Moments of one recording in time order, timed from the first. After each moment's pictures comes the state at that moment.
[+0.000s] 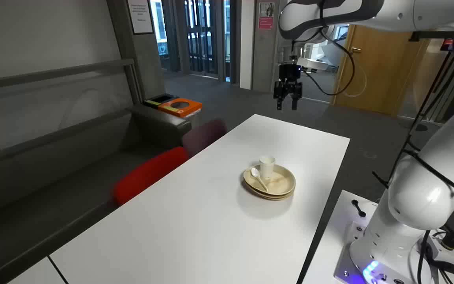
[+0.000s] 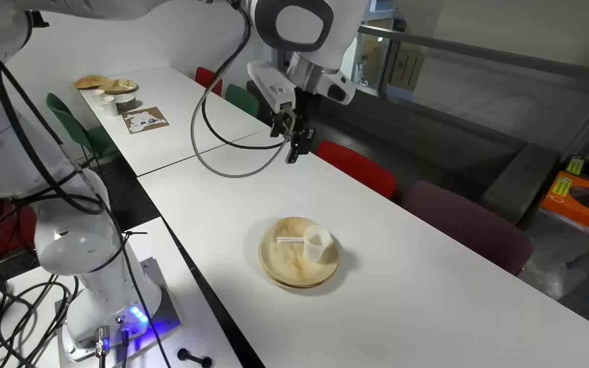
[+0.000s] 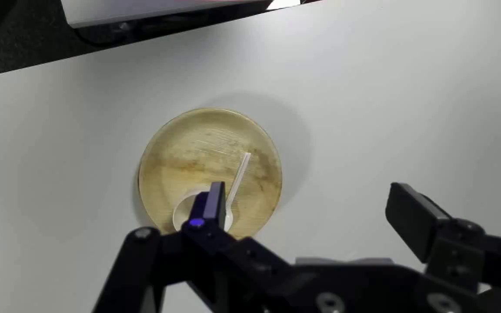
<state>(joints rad) -0.08 -0.24 -0.26 -2.00 0.11 1.52 -0.14</state>
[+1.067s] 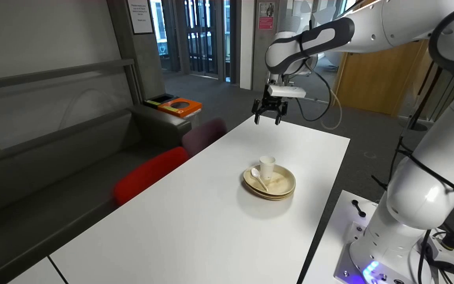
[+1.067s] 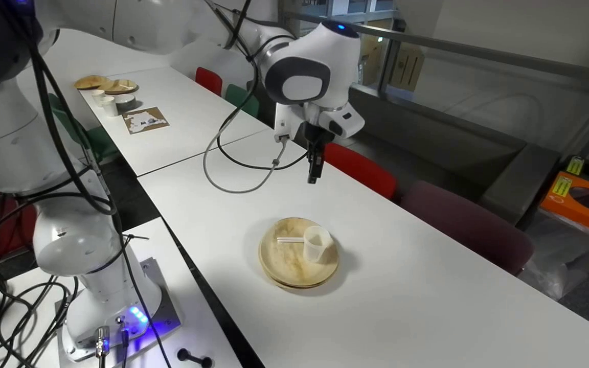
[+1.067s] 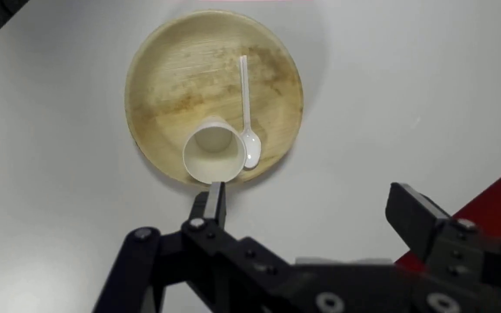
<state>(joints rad) -0.11 -0.14 -0.19 -2.15 0.14 2.02 0.30</state>
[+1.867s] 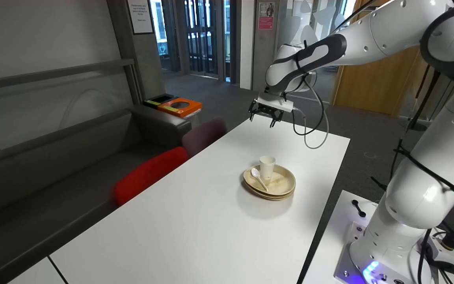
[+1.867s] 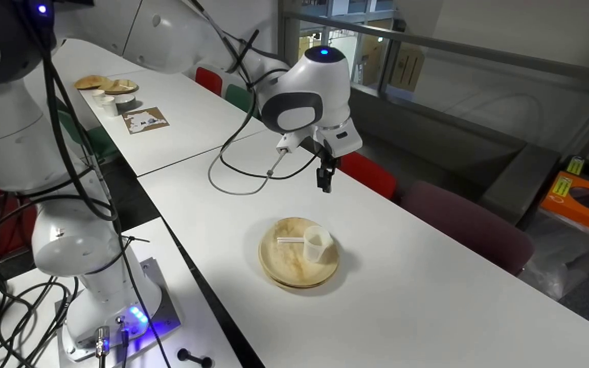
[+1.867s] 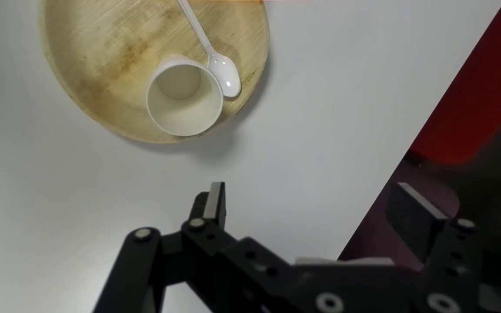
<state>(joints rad) -0.13 -0.11 -0.18 -2.27 0.15 2.42 0.66</state>
